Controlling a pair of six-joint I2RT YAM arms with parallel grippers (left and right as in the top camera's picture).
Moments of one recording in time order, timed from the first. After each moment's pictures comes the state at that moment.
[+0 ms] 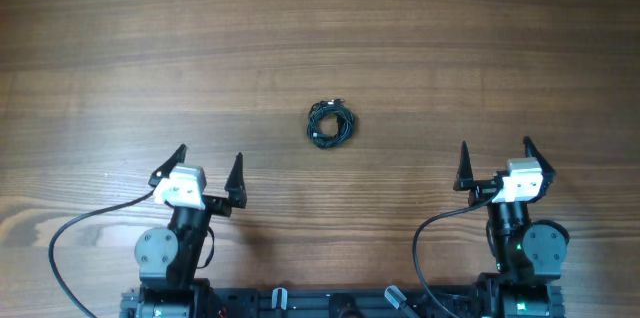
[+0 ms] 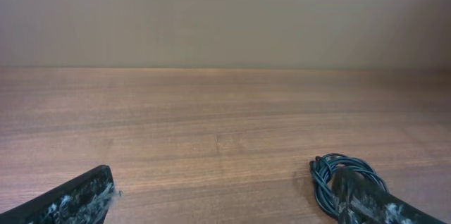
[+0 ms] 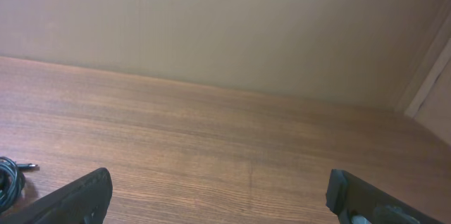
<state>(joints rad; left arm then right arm) -0.03 0.03 0.01 -0.06 0.16 -0.07 -0.05 0.03 0.01 0.00 -0.07 -0.14</state>
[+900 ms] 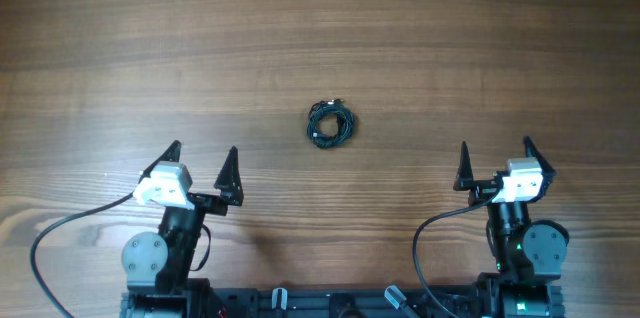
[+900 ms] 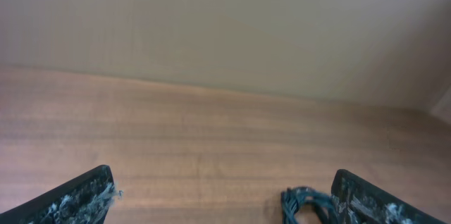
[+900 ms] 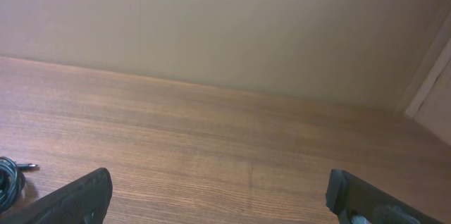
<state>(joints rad) -0.03 0.06 0.15 -0.12 0.16 -0.20 -0.05 0.03 0.01 0.00 -0.07 -0.14</state>
